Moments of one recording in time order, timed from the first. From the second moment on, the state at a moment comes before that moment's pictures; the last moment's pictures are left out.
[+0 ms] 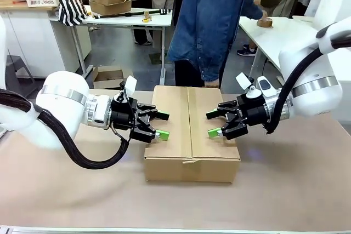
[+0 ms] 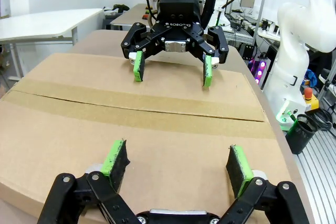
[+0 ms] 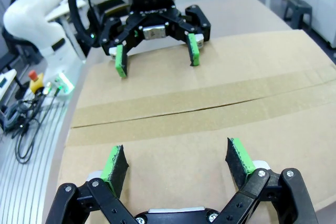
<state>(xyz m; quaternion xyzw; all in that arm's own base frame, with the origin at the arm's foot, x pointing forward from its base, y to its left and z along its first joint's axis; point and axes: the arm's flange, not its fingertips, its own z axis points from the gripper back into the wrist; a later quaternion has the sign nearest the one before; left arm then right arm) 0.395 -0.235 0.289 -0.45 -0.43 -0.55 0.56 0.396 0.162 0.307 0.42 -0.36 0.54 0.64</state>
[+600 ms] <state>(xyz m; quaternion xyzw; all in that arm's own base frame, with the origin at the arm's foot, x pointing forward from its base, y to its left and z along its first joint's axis) 0.395 -0.235 0.289 -0.45 -0.43 -0.55 0.56 0.396 0.162 0.307 0.42 -0.36 0.54 0.64</state>
